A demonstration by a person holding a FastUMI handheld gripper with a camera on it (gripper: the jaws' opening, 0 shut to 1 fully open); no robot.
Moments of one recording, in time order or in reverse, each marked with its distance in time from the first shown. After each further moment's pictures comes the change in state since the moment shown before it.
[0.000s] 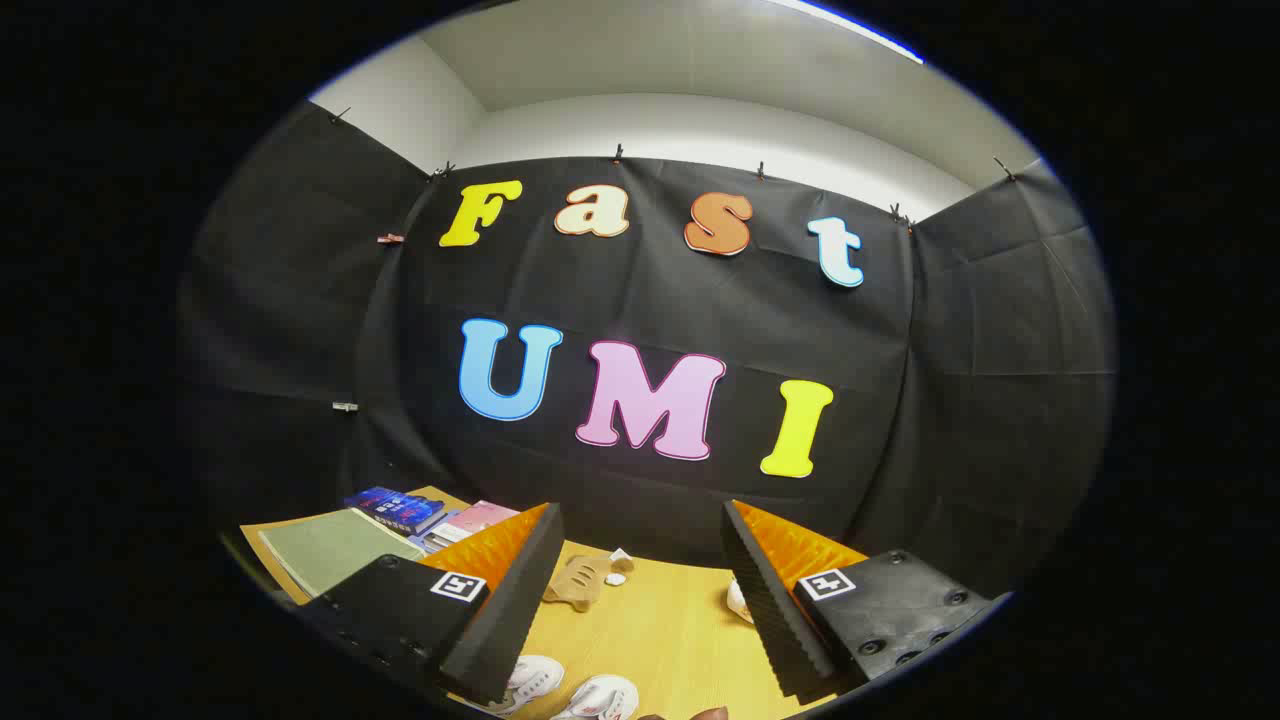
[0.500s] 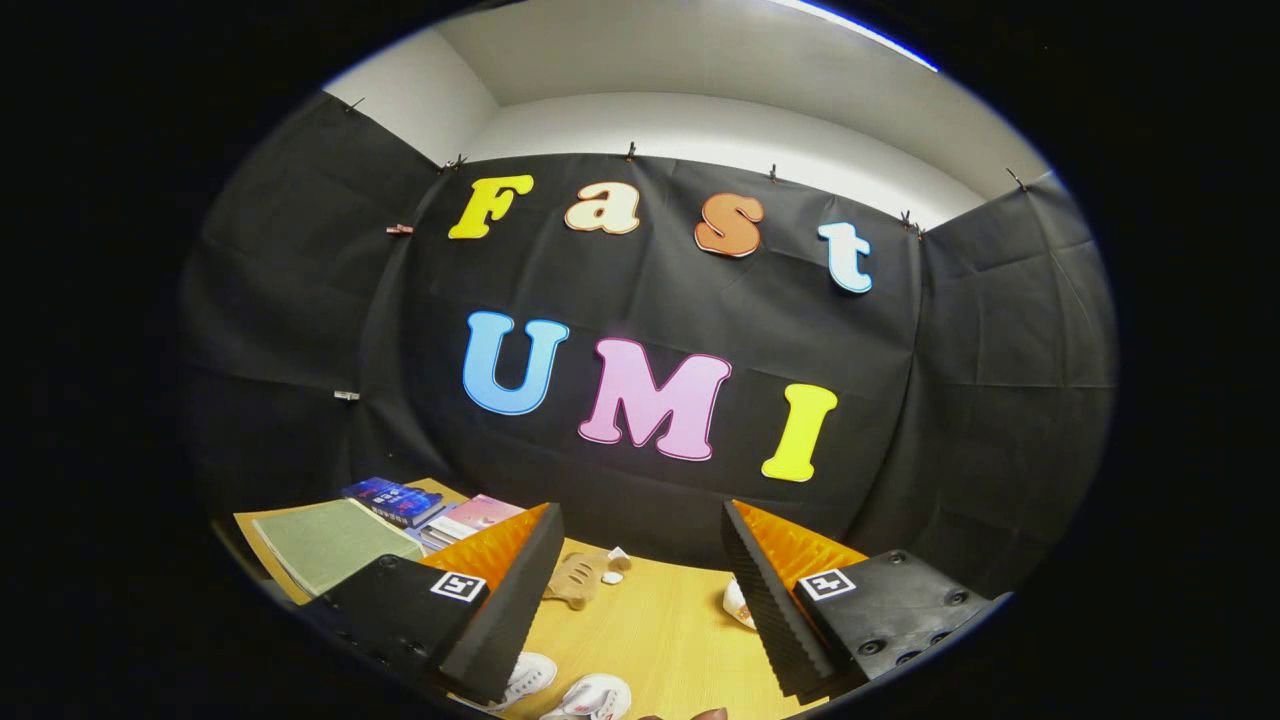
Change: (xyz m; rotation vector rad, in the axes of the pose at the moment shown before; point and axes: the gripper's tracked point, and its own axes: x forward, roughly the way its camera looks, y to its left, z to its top) arm 0.000 0.002 -0.004 -0.038 0.007 0.014
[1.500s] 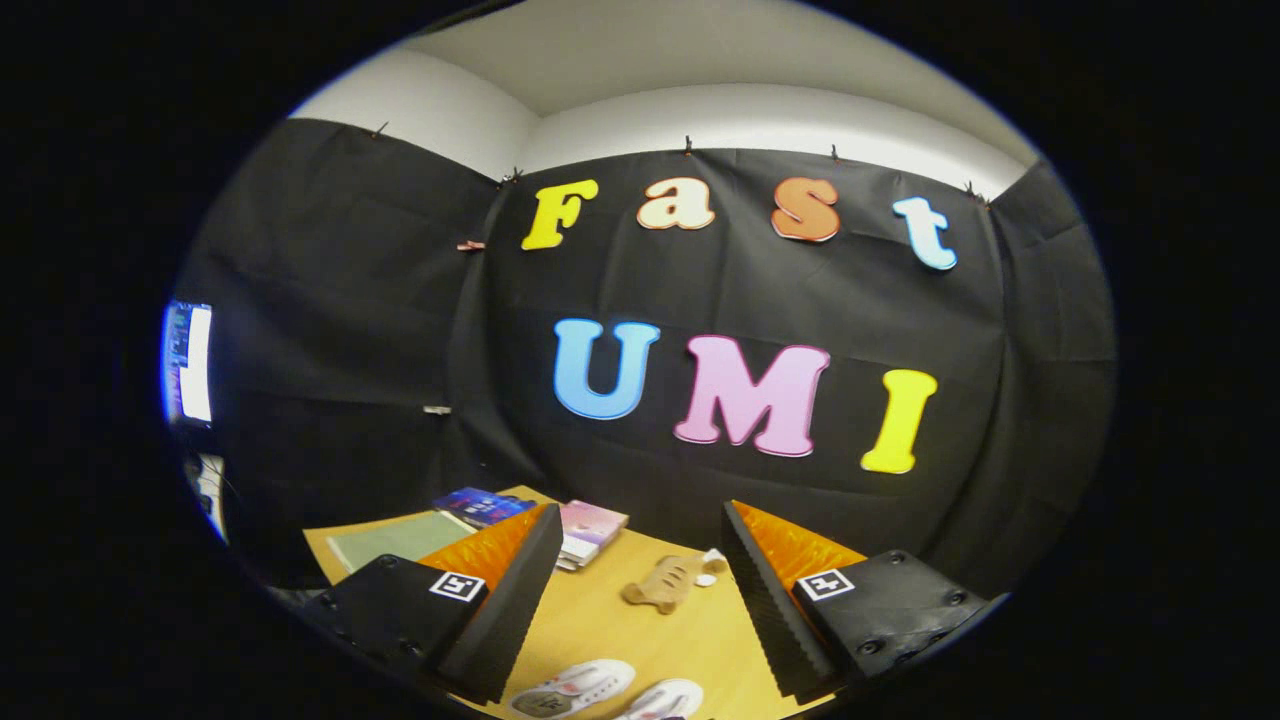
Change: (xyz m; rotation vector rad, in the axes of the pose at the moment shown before) arm 0.010 0.094 0.009 0.145 0.033 0.365
